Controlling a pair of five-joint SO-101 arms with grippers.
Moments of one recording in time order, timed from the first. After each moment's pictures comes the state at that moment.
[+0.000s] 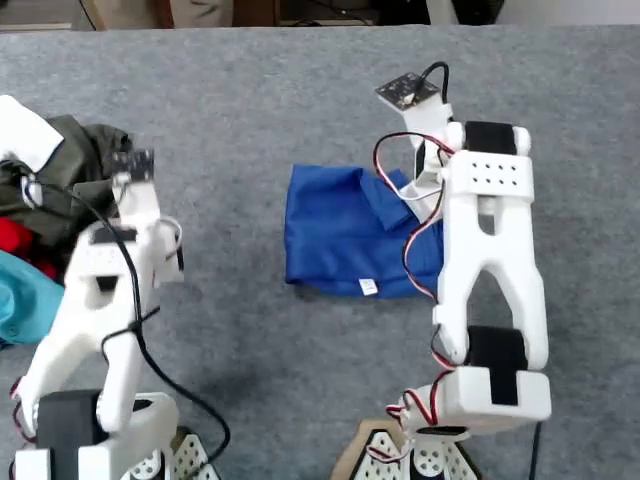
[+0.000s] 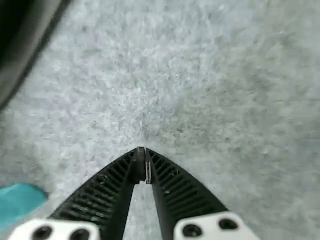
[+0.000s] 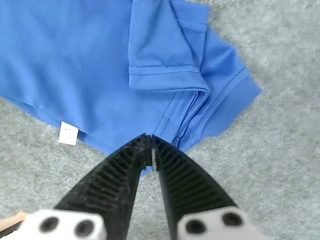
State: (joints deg) left arm -8.6 -18.4 54.2 40.9 -6.2; right arm 0.8 2.6 2.3 83.5 29.8
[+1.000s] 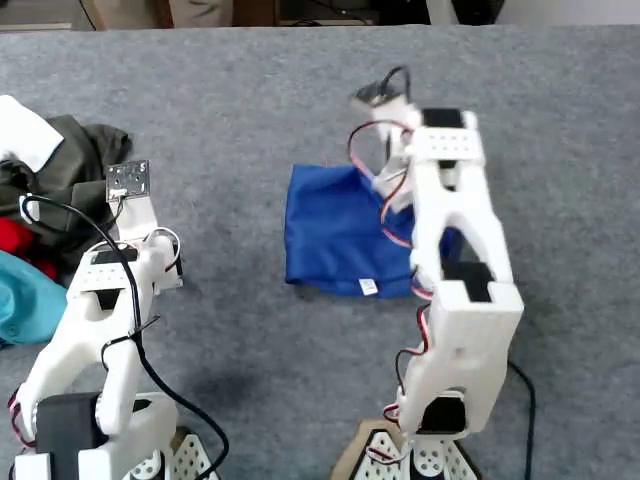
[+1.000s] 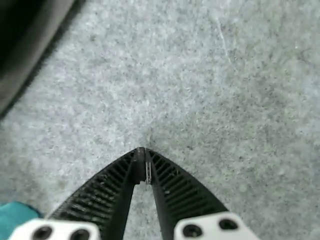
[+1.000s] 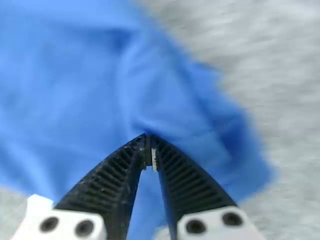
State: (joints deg) left arm -9.8 -18.7 58.5 32.0 -6.2; right arm -1.2 30.2 -18.9 78.5 27.0
